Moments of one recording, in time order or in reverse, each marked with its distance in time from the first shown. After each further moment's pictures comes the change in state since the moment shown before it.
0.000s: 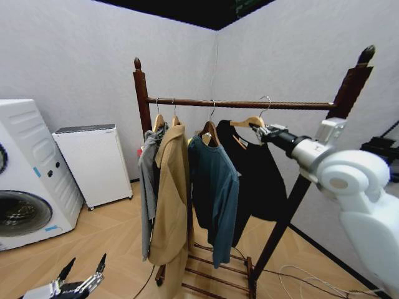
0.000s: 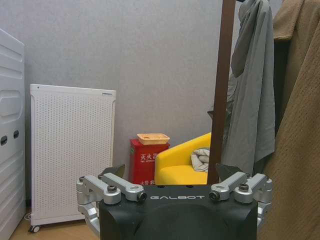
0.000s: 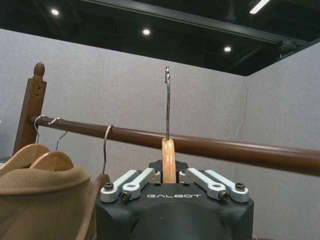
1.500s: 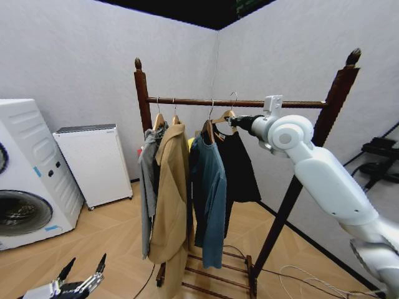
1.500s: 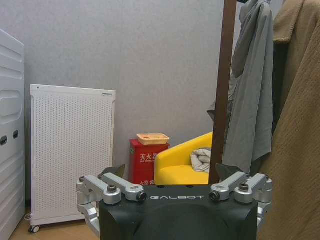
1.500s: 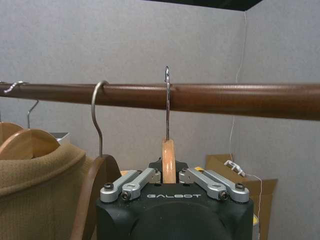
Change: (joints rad) left arm 0.000 0.000 0.000 0.000 0.000 0.000 0.000; right arm 0.366 0.116 -0.461 -0.300 0.208 0.007 0.268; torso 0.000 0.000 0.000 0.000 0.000
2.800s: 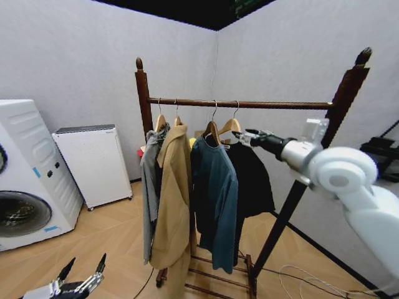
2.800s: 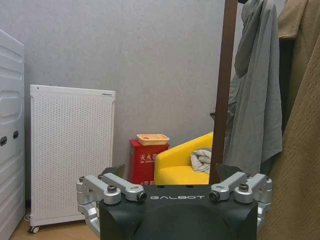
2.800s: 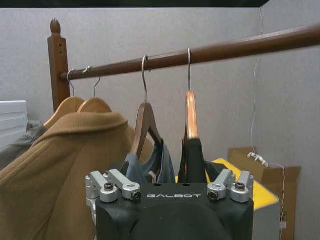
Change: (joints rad) left arm 0.000 0.000 0.000 0.000 0.000 0.000 0.000; right arm -0.730 -0.187 0.600 0.519 0.129 0.030 -0.045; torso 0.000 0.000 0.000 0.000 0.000
